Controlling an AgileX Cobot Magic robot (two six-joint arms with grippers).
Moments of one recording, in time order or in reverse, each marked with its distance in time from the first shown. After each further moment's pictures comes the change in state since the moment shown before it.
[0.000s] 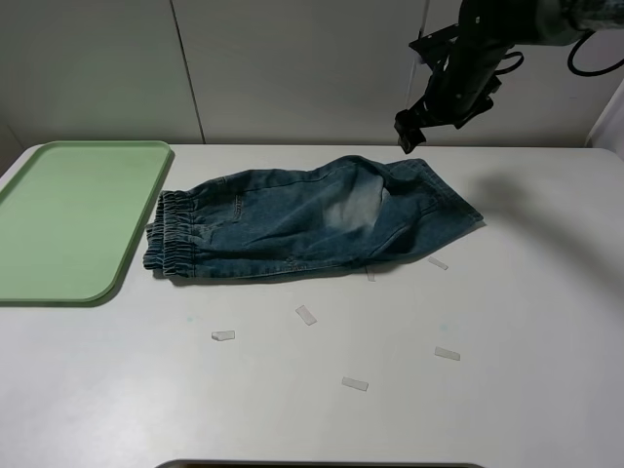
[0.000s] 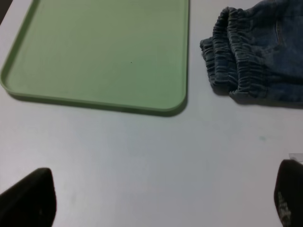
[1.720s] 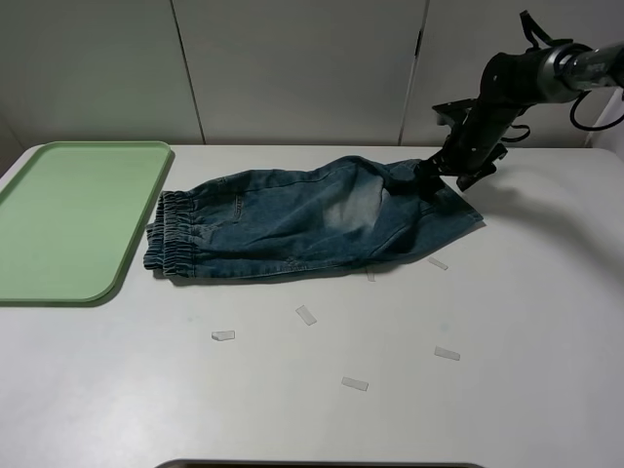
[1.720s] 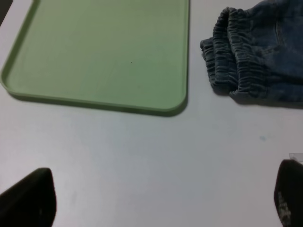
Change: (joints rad) left arm 0.000 0.000 0.000 0.000 0.001 0.000; right arm -0.157 0.205 -0.021 0.240 0.033 -0.184
